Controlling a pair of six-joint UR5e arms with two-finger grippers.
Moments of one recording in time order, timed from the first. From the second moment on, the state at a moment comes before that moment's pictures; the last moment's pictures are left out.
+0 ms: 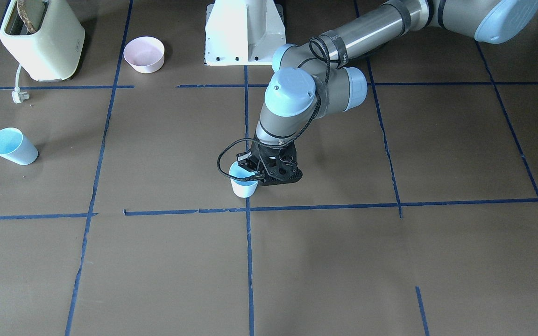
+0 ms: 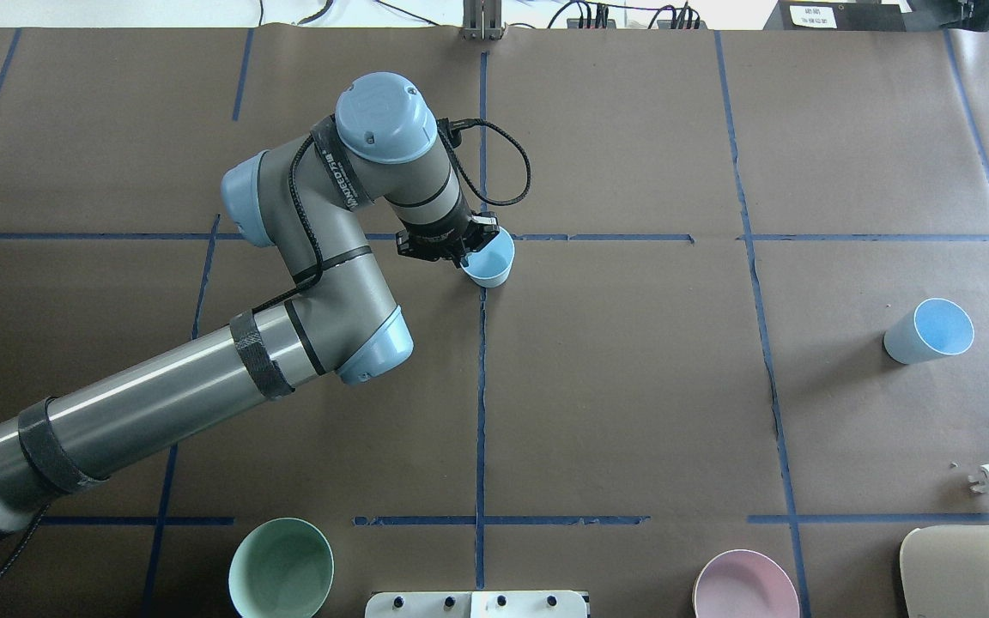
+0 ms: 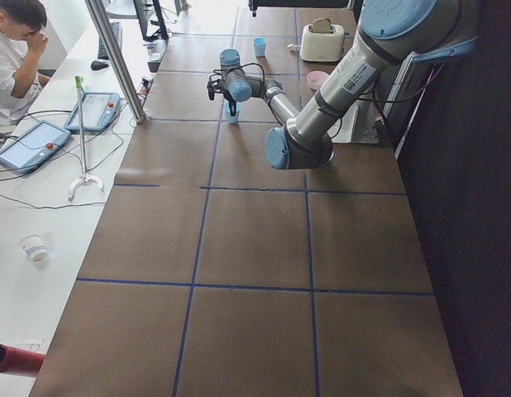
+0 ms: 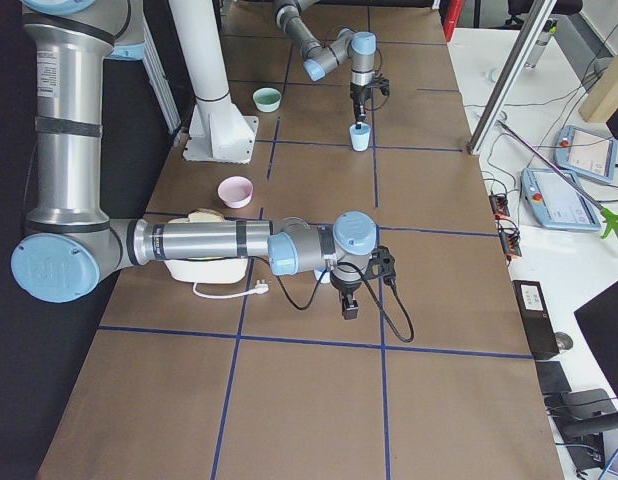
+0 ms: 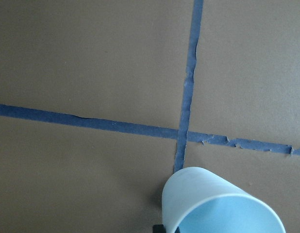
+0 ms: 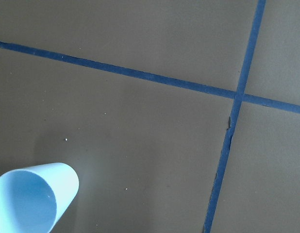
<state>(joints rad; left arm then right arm) -0.63 -2.47 -1.30 -1.84 -2.02 -1.34 1.41 -1.65 1.70 -1.44 2.39 0.02</state>
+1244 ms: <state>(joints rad) -0.81 -2.19 -1.76 -1.58 -2.06 -1.11 1.31 -1.64 1.68 -1.29 2.39 0.27</state>
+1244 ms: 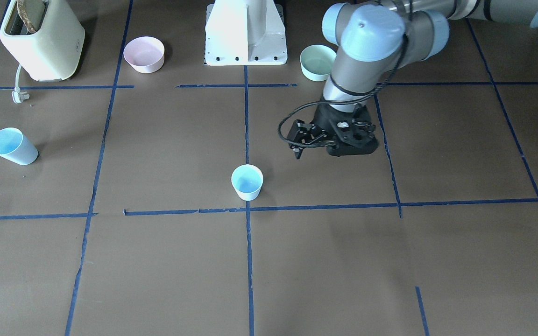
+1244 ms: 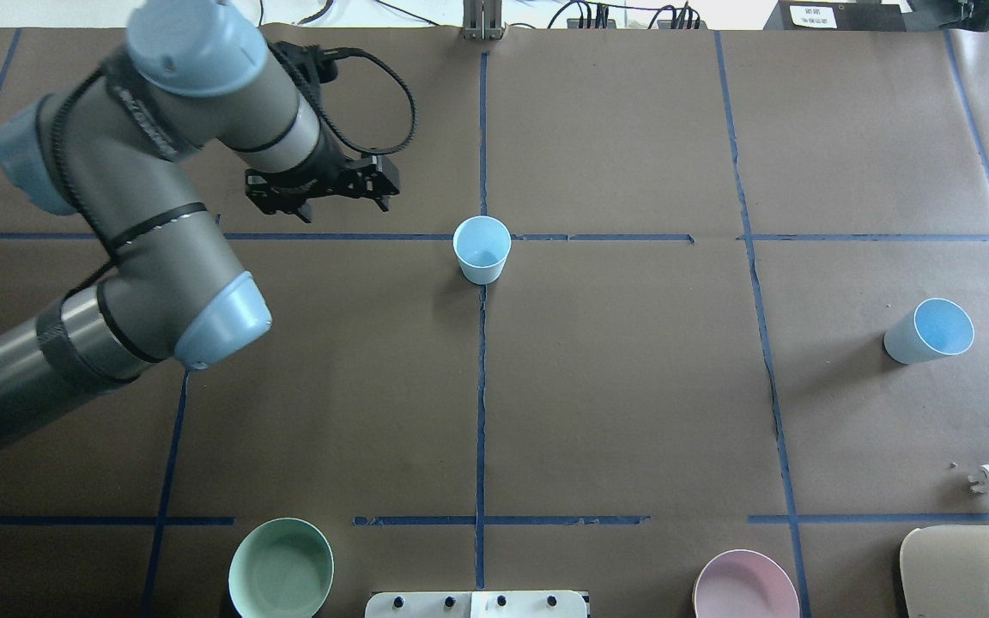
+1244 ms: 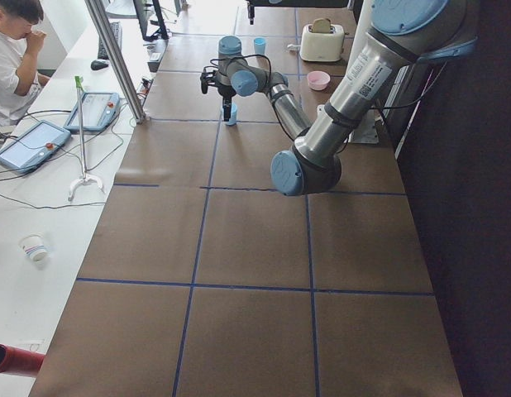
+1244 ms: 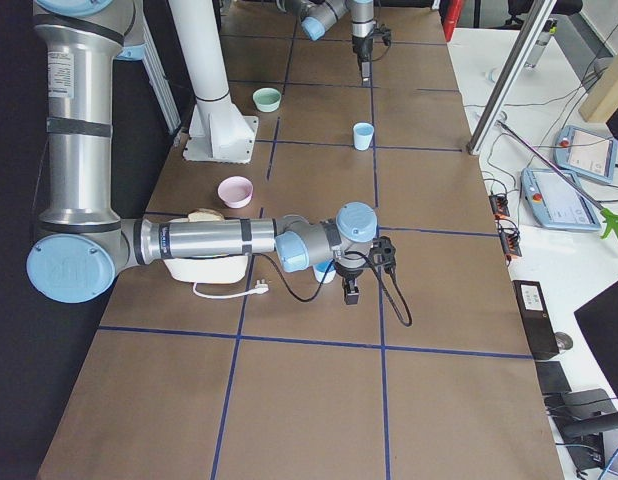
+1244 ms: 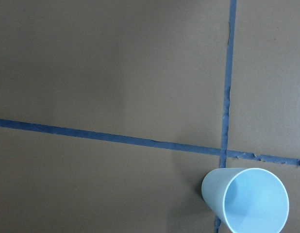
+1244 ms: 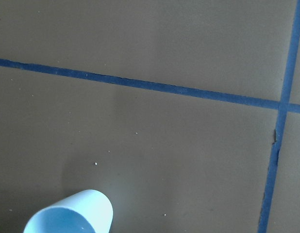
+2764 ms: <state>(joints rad) -1.24 -1.69 -1.86 -1.58 -2.25 -0.26 1.10 -1.72 1.67 -1.06 2.37 0.59</state>
